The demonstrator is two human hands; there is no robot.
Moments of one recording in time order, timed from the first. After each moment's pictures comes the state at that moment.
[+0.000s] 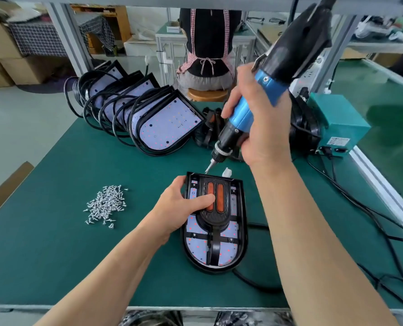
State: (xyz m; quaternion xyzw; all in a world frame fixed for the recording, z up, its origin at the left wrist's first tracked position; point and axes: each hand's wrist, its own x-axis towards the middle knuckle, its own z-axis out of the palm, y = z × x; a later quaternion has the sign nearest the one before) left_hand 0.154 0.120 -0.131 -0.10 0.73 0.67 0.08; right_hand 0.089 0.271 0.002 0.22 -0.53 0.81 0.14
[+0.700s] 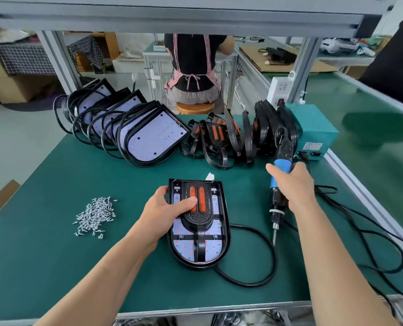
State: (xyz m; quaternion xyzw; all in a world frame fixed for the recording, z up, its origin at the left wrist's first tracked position) left_hand 0.158 0.122 -0.131 -0.14 0.73 0.67 0.05; right_hand 0.074 0.405 -0.107 -0.23 -0.82 0.52 0.07
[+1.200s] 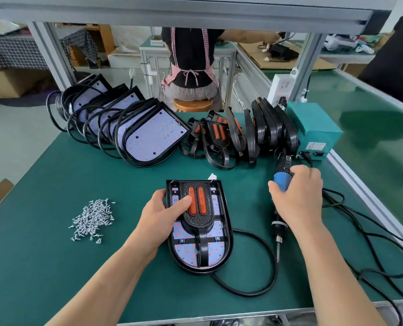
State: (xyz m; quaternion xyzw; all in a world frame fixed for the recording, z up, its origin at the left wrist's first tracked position) left_hand 0.160 0.119 -0.138 -0.15 0.72 0.68 0.02; right_hand 0.109 0.395 -0.113 -0.14 -0.94 0.28 0.16
